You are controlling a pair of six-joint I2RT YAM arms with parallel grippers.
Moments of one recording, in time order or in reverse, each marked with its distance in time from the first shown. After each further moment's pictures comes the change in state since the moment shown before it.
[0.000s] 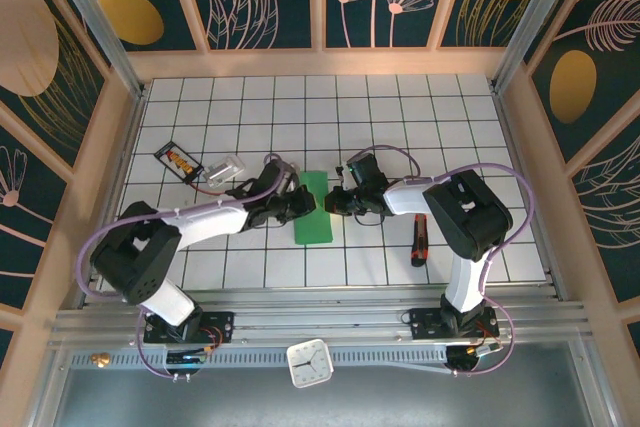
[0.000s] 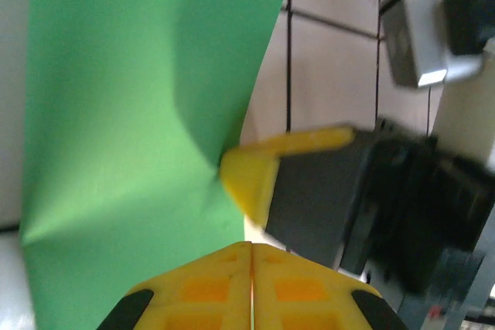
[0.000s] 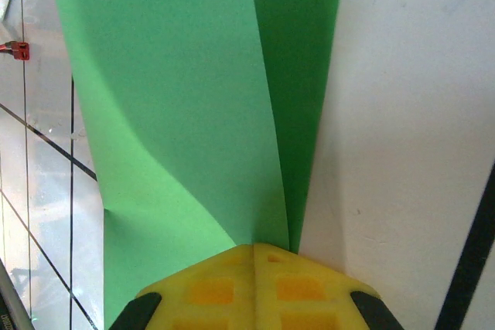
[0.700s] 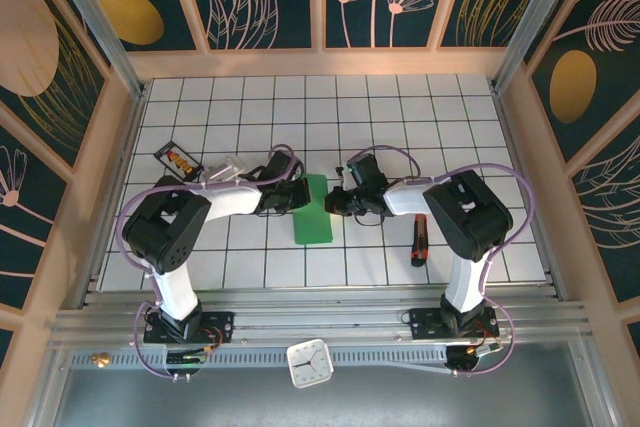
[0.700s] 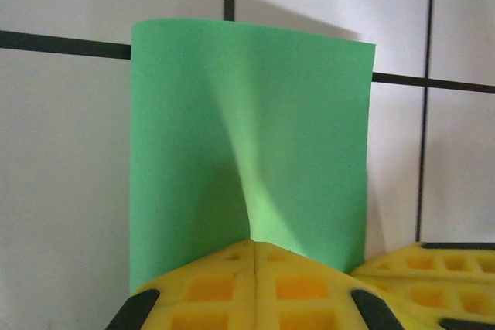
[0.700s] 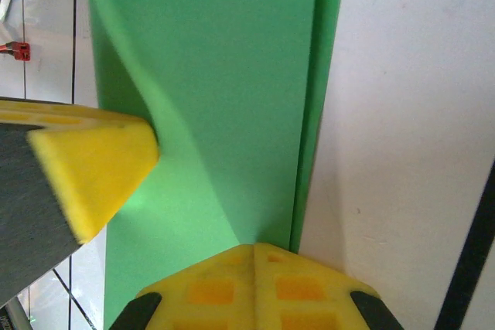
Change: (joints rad) left arm 0.068 0.215 0.119 -0.057 -0.076 0.128; right arm 0.001 -0.003 -0.007 0.009 0.005 0.000
